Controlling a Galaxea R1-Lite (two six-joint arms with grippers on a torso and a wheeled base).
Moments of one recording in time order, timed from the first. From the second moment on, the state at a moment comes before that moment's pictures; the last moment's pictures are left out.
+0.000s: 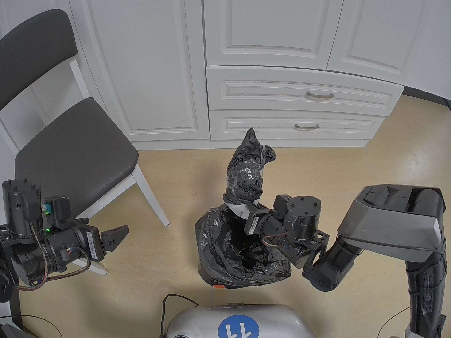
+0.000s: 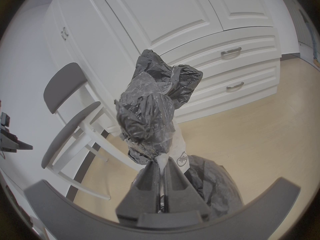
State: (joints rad) left arm -0.37 1.29 -0.42 -0.39 0.10 -0.20; right arm 0.66 2.36 -0.89 -1.39 -0.21 0.36
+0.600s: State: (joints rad) left arm -0.37 1.28 -0.39 -0.40 0.10 -0.19; right arm 0.69 2.51 -0.89 -1.43 -0.21 0.37
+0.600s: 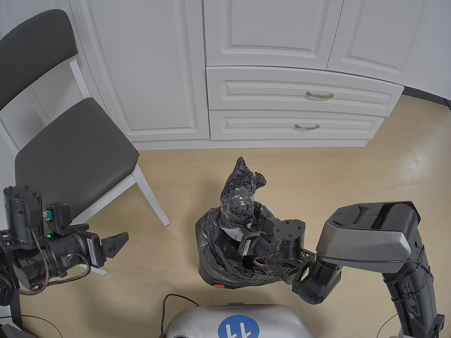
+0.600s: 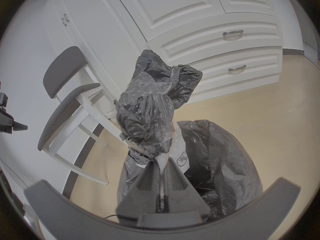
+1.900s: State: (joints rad) left arm -0.37 1.26 -0.39 -0.40 0.10 -0.17; right arm 0.69 2.63 -0.79 -1.55 -0.22 0.35
